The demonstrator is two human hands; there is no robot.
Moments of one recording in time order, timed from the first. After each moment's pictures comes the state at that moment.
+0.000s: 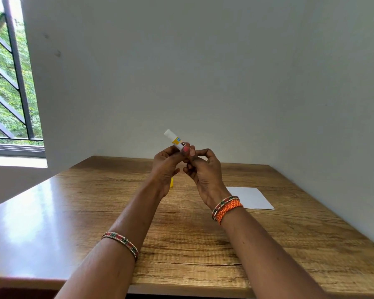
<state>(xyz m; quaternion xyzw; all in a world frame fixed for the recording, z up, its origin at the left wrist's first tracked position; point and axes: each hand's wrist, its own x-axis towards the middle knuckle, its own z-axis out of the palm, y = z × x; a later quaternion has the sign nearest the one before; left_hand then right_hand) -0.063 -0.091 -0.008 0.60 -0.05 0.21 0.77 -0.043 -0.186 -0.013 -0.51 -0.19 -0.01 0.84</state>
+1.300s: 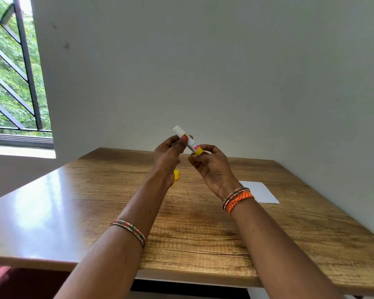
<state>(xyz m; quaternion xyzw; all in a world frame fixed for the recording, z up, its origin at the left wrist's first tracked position) -0.070 -0.093 -0.001 0.58 0.02 0.27 0.77 -0.044 -0.197 -0.008 -0.48 -0.19 0.09 0.86</state>
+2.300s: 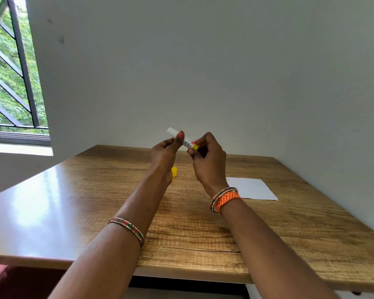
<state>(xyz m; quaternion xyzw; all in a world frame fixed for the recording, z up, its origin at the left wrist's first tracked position) -0.072 -0.097 0.000 0.55 0.08 0.27 0.78 -0.044 -0.185 -0.020 -0.71 -0.25 -0.27 0.60</state>
